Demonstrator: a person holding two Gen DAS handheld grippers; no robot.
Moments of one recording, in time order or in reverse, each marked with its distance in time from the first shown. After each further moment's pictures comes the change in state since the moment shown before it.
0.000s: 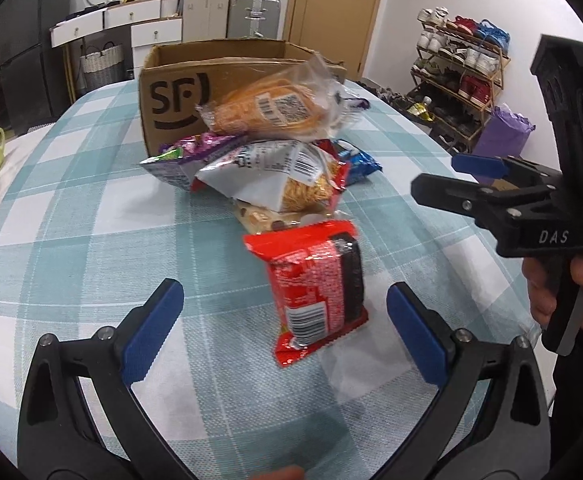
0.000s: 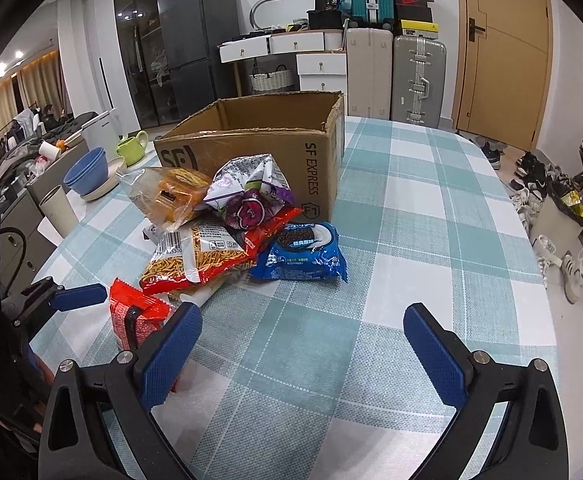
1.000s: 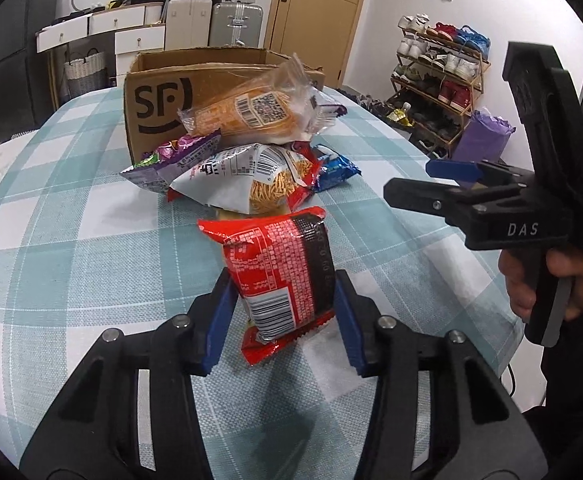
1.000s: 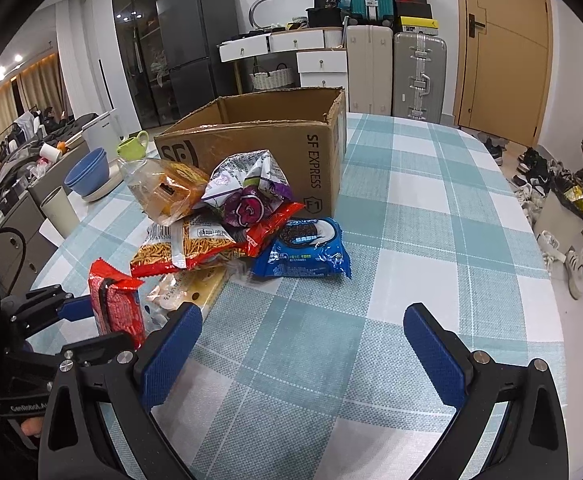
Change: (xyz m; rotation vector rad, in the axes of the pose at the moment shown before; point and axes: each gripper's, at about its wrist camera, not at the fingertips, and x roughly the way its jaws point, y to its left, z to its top) left arm -0.004 0.006 -0.010 0.007 -0.038 -0.075; right arm 0.005 0.002 -0.002 0.009 0.003 0.014
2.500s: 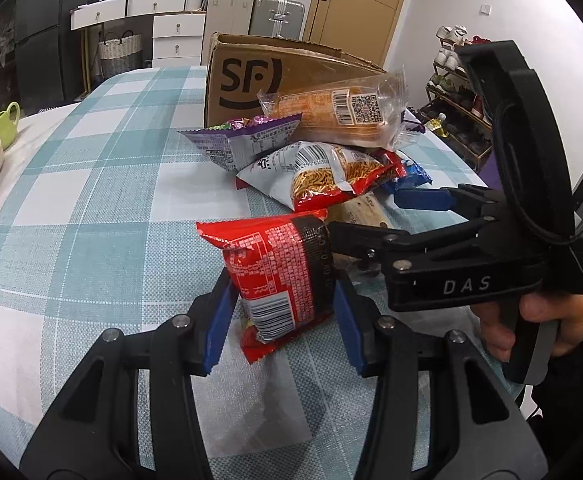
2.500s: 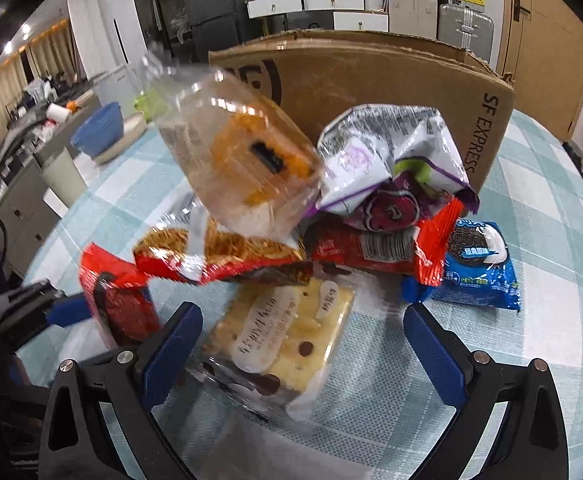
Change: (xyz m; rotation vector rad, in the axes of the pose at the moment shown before) left arm 0.000 0.053 -0.006 -0.097 0.009 0.085; right arm 0.097 0.096 0.022 -0.072 0.162 0.037
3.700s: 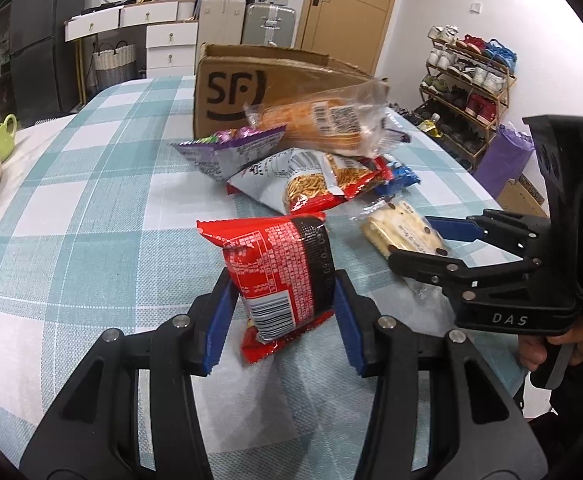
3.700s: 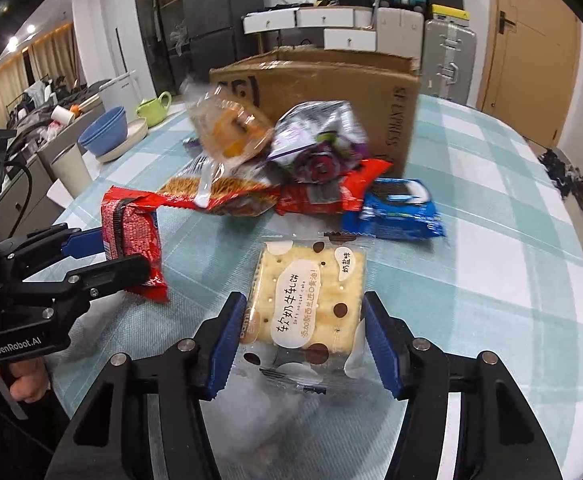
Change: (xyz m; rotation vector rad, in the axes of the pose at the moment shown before) left arm -0.007 -0.011 -0.001 0.036 -0.028 -0.010; right arm -0.060 -0.026 -0.051 0.011 -0.082 -0.016
